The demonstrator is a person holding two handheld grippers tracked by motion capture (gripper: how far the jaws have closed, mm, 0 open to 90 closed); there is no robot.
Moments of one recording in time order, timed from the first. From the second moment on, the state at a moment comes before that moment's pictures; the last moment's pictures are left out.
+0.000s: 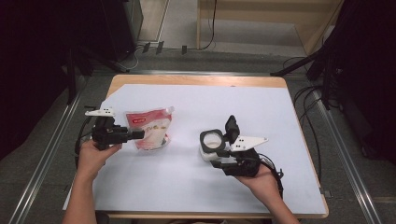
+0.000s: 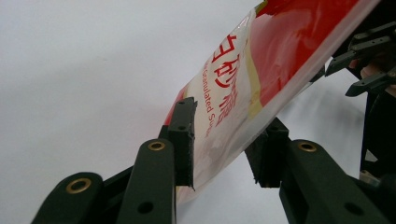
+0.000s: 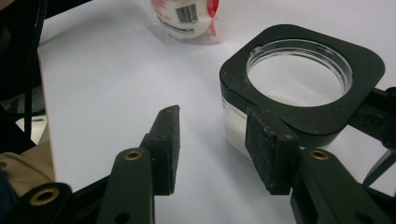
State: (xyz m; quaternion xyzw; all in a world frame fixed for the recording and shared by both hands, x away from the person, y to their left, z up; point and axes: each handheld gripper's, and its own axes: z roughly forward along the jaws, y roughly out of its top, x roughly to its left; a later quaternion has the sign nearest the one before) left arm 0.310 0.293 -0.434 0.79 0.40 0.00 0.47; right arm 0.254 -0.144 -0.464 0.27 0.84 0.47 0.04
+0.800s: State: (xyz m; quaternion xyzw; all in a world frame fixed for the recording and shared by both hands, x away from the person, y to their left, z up) left arm 0.294 0.311 -0.420 0.79 0.41 0.02 0.46; right arm 0.258 -0.150 -0.459 0.28 0.83 0.48 0.04
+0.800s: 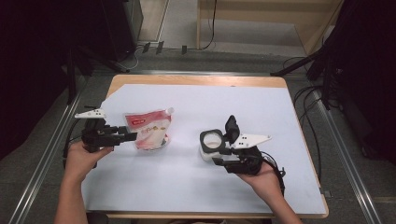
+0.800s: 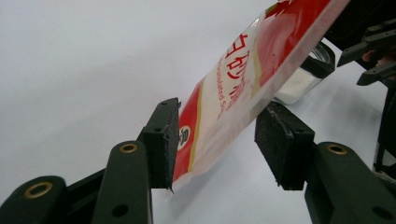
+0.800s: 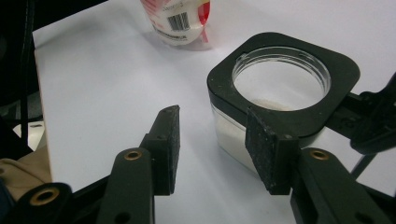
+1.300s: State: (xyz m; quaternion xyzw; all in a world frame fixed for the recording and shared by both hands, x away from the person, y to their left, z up) left arm 0.283 0.344 -0.413 0.78 0.45 0.05 0.44; right arm 0.263 -0.168 -0.450 0.30 0.82 0.48 0.04
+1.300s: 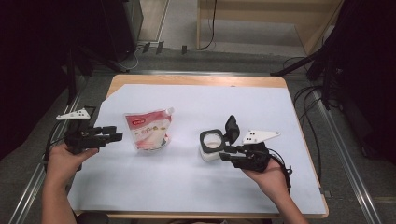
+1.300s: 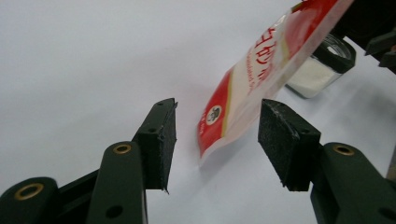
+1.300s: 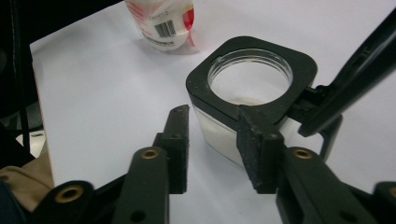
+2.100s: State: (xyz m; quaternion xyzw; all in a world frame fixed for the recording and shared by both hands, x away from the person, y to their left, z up) left arm 0.307 0.342 -0.430 0.77 0.47 0.09 0.43; right arm 0.282 -0.211 -0.445 0.36 0.81 0.46 0.04
